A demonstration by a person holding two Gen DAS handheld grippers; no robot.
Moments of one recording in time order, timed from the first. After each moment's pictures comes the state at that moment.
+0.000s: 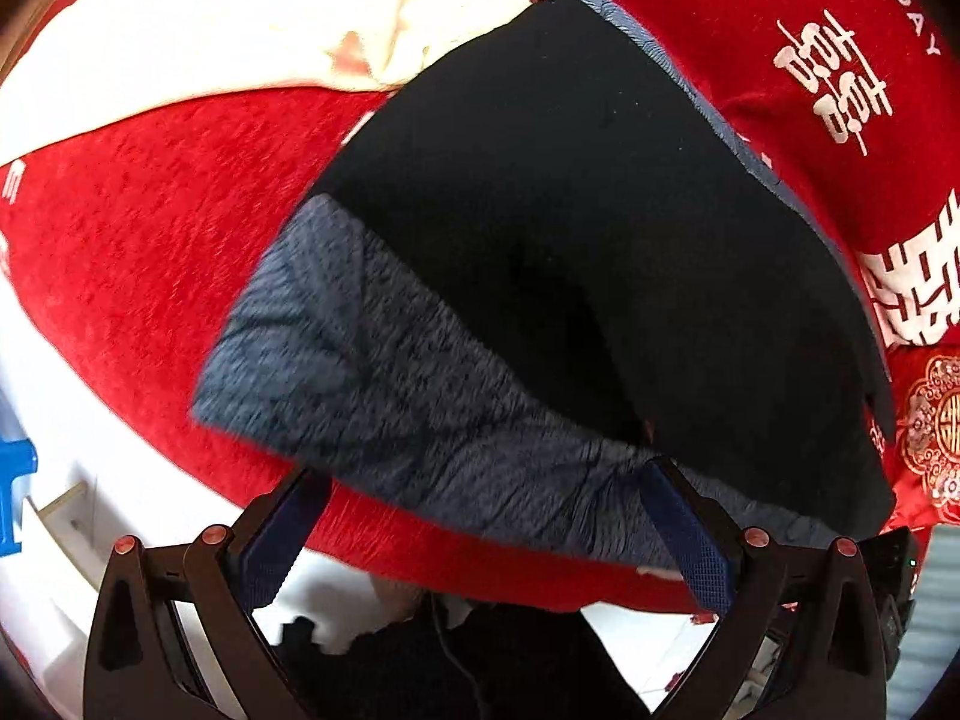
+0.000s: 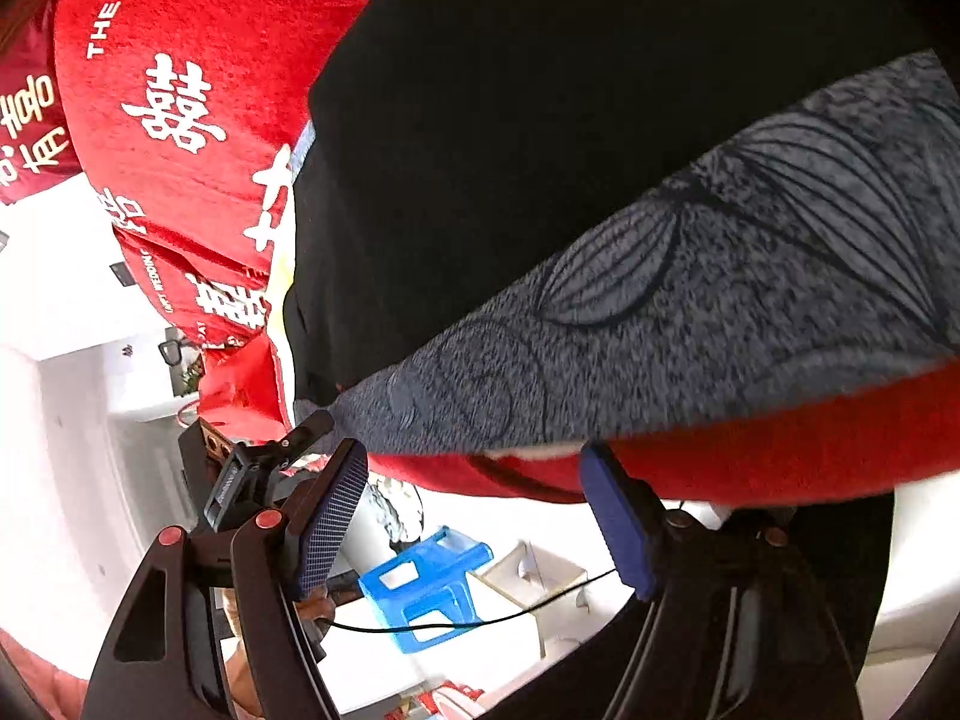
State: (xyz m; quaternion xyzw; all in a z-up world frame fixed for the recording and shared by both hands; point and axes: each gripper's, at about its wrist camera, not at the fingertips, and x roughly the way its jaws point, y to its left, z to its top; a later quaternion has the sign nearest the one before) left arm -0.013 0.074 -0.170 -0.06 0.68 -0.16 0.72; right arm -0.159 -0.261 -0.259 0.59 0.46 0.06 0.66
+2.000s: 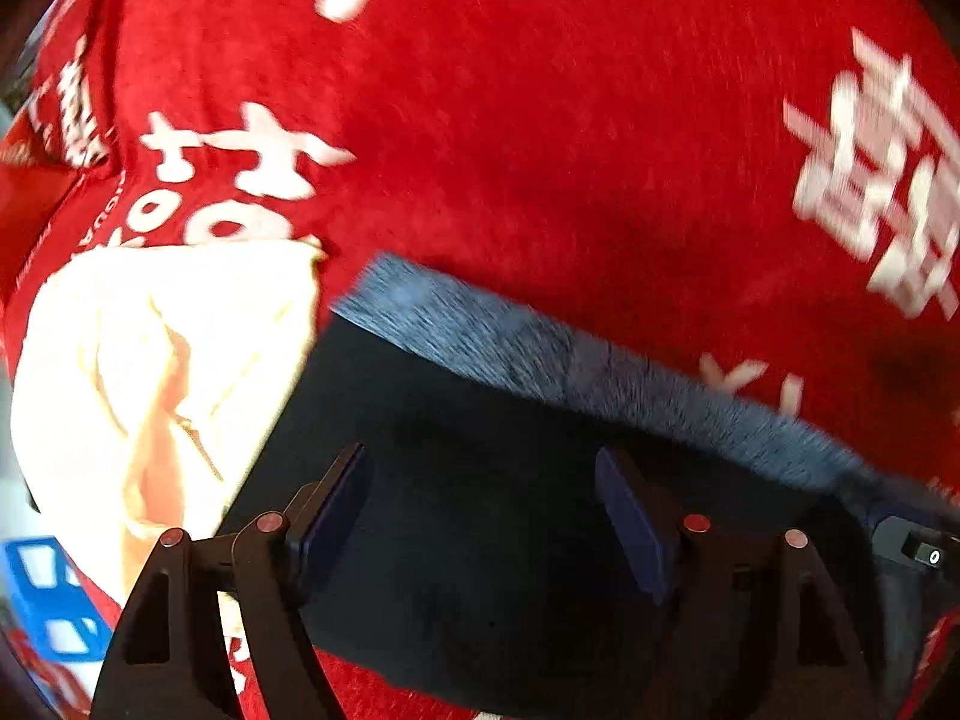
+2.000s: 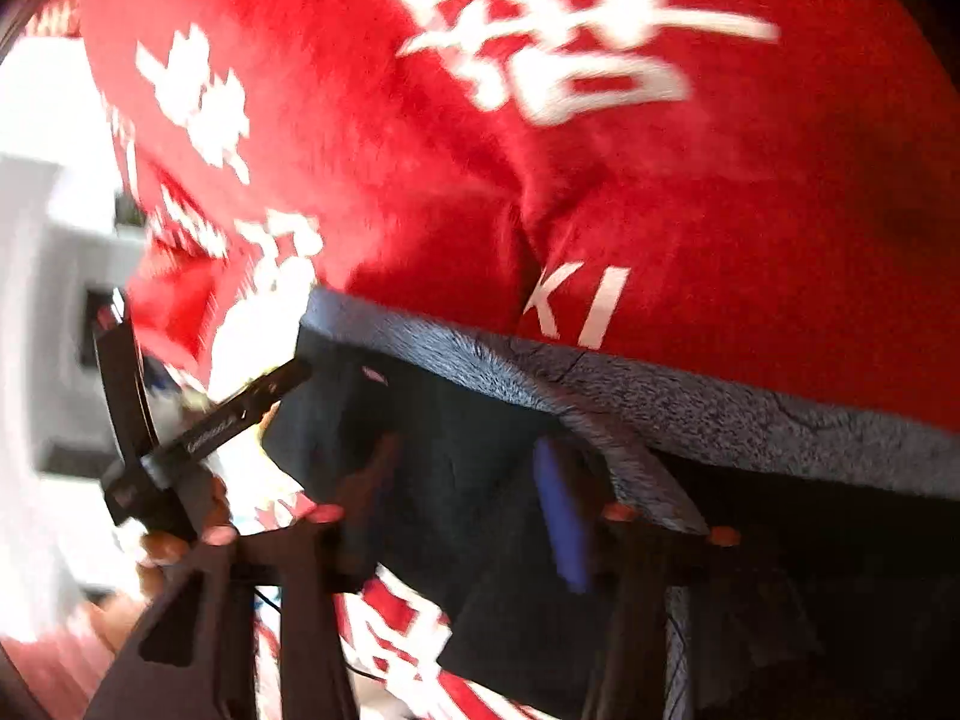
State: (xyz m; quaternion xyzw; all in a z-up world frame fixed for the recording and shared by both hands) left arm 0.209 -0.161 -0.145 0.09 0.59 -0.08 0.80; right arm 0.147 -0.404 -0.157 0.30 0.56 0.14 0.76
